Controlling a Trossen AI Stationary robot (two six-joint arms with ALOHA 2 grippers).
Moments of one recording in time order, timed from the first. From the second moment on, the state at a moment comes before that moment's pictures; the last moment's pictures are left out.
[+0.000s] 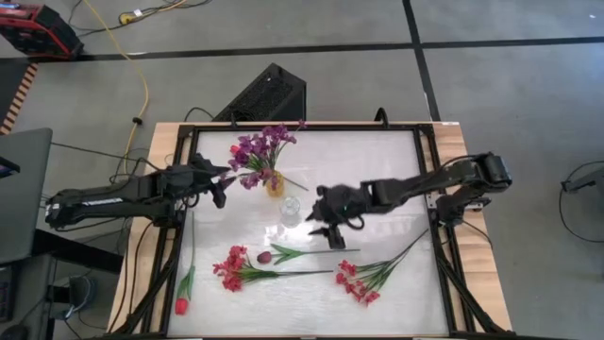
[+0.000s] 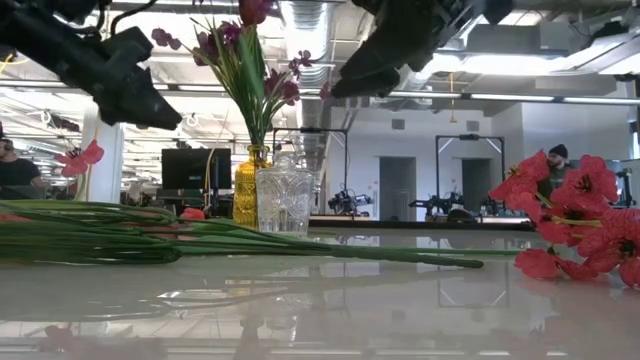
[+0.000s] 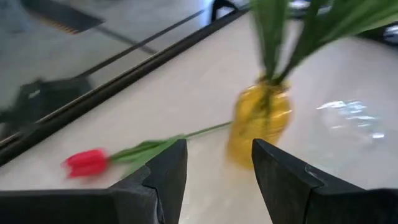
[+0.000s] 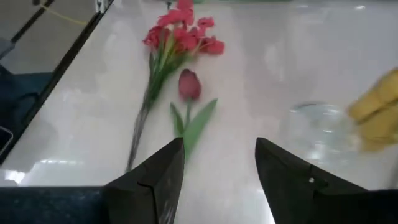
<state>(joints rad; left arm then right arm) 0.20 0.45 0.35 -0.31 -0.34 -0.23 0.12 1.58 1.08 -0.14 -0.08 0.02</state>
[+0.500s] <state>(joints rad) 0.13 0.44 0.22 -0.01 -0.01 -0.09 0.26 1.95 1.38 -0.39 0.00 0.27</state>
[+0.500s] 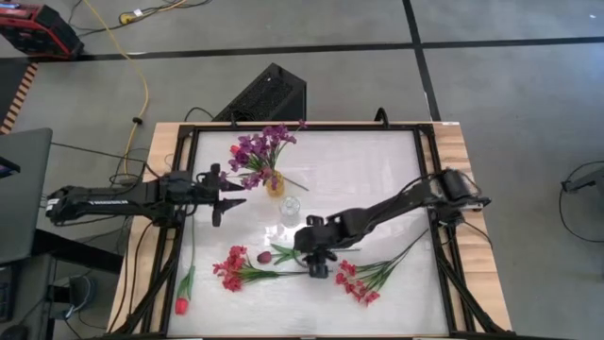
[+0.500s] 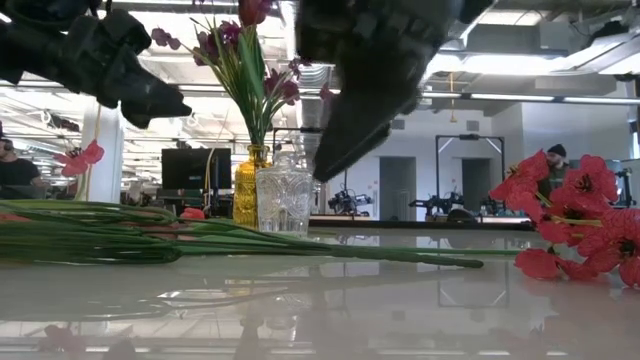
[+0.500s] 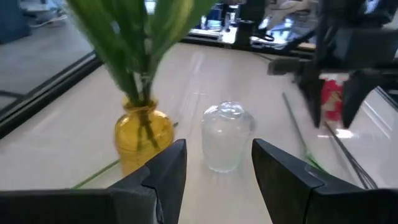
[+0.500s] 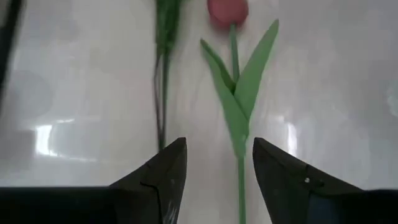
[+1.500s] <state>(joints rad) 0.08 0.46 0.22 -0.01 -0.01 -0.01 0.32 2.23 1.59 -0.68 0.17 0.40</state>
